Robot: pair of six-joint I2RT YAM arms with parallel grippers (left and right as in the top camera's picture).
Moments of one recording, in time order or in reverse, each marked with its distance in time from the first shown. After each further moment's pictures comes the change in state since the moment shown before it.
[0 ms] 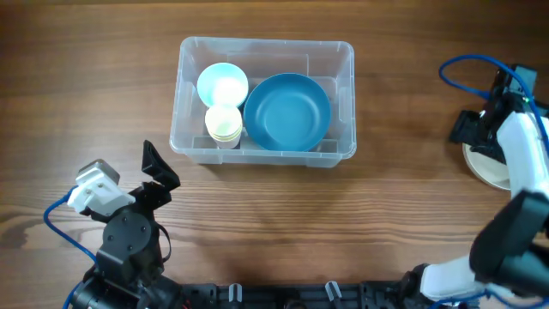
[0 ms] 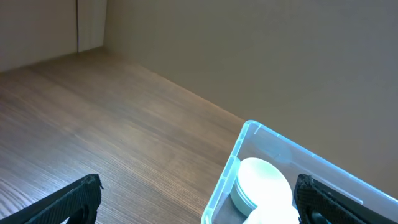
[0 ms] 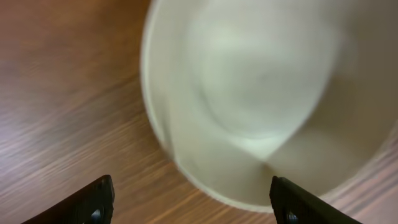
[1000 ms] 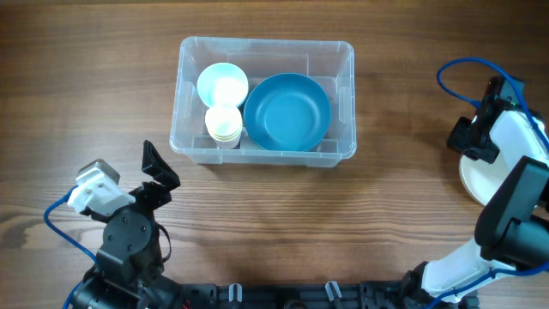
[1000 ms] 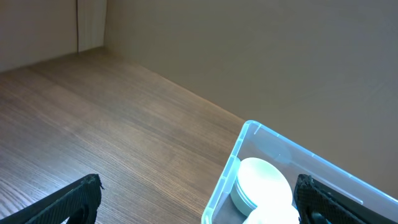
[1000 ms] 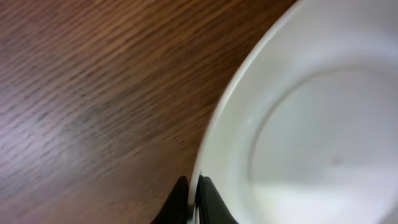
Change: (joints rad) left arm 0.000 0.000 0.000 0.000 0.000 0.000; right arm -0.018 0.111 -0.035 0.111 -0.091 0.045
